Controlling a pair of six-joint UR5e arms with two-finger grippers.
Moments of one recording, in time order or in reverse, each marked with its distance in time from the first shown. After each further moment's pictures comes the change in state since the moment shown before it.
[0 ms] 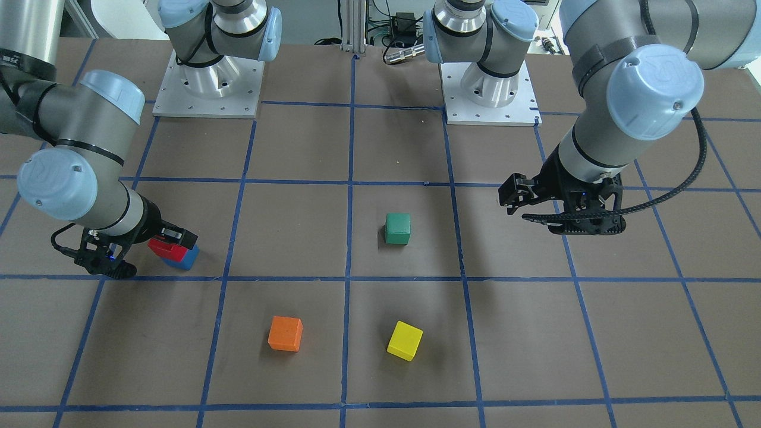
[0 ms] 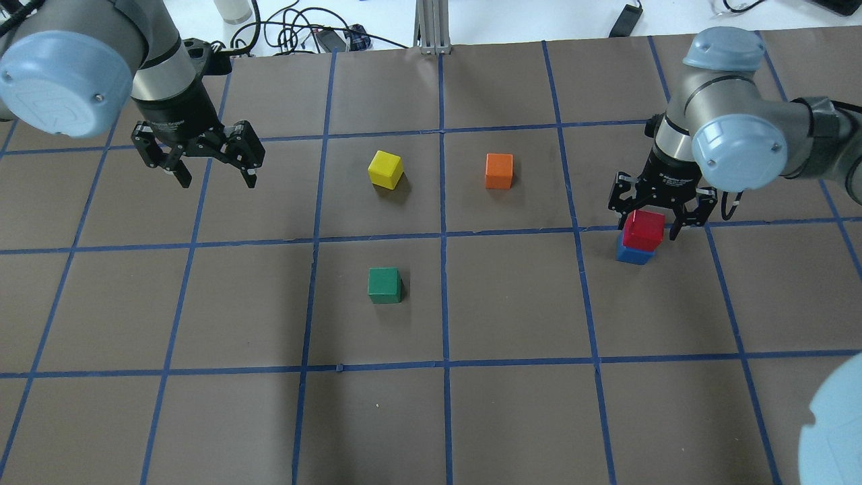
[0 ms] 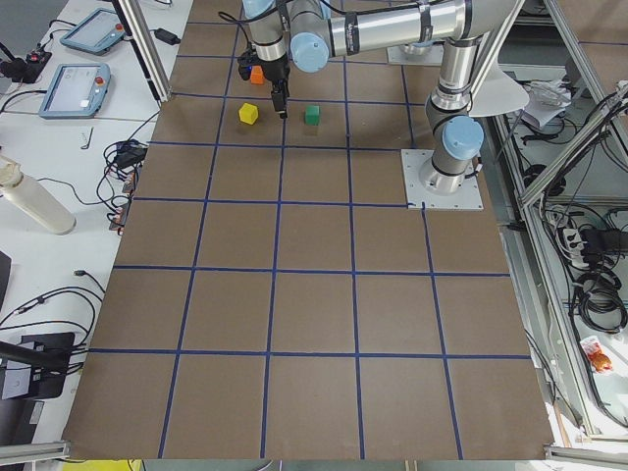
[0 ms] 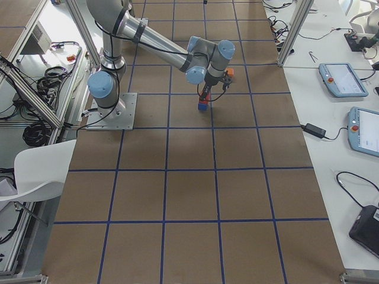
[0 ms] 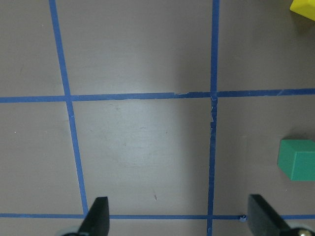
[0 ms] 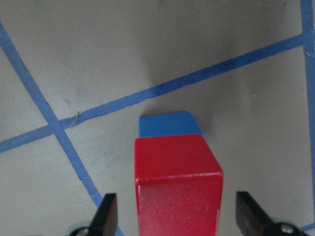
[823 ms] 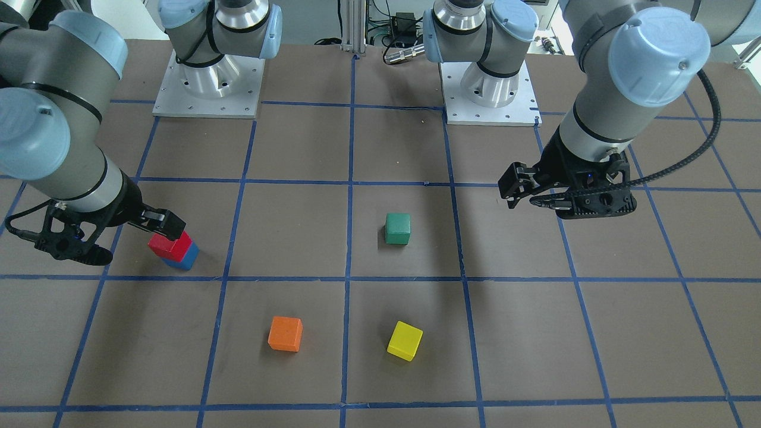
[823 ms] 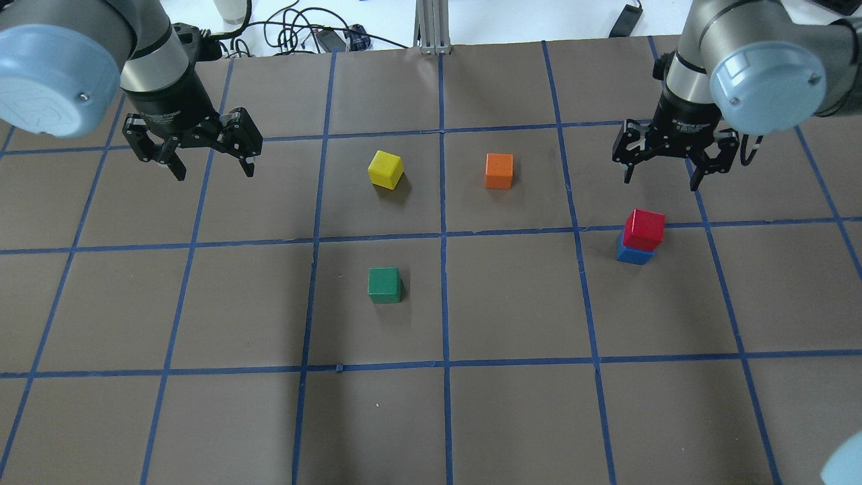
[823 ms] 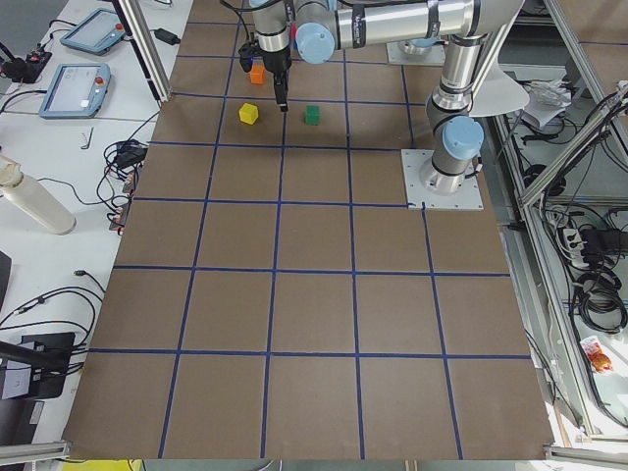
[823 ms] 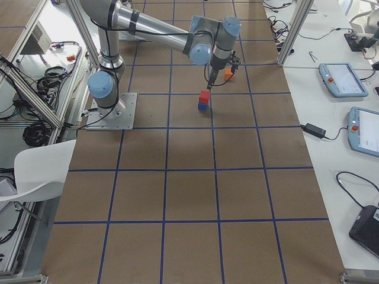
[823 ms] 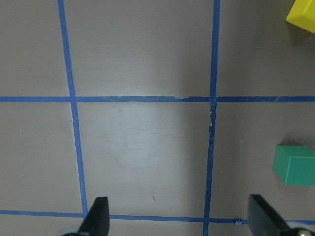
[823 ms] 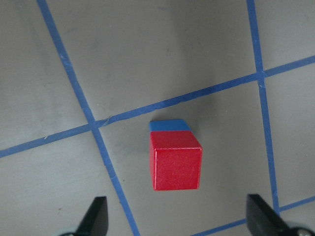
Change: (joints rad) left arm -0.023 0.048 0.008 0.005 -0.002 -0.104; right arm 0.064 -0.068 -0.207 0.177 -0.028 -0.005
